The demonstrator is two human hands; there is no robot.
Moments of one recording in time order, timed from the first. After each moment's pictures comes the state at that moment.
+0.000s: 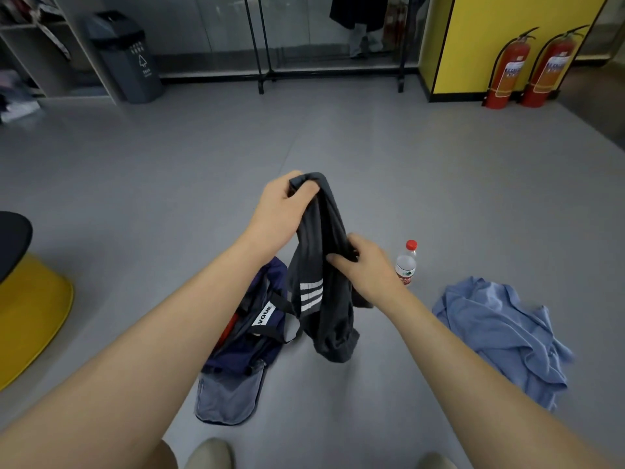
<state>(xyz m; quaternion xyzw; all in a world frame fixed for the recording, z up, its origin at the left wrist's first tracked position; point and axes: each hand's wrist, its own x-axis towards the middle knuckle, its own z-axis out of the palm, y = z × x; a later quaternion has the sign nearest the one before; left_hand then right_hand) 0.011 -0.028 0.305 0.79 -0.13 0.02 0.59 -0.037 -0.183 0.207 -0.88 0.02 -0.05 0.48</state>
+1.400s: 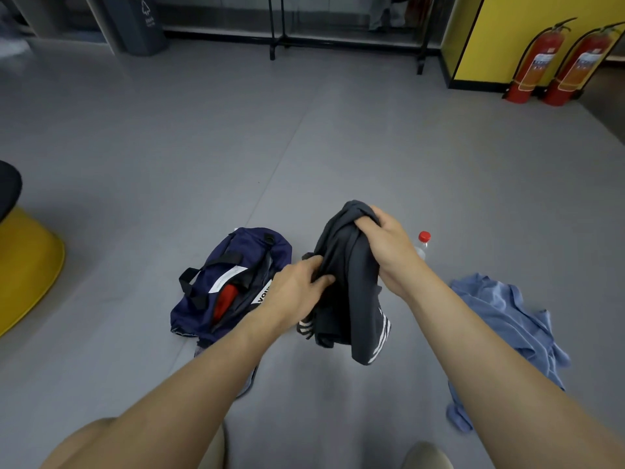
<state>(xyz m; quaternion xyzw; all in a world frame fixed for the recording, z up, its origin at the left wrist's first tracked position) -0.029 0.012 0.167 0.93 -0.11 -0.10 0.34 -0.021 -0.154 0.227 -0.72 0.10 -0.01 0.69</state>
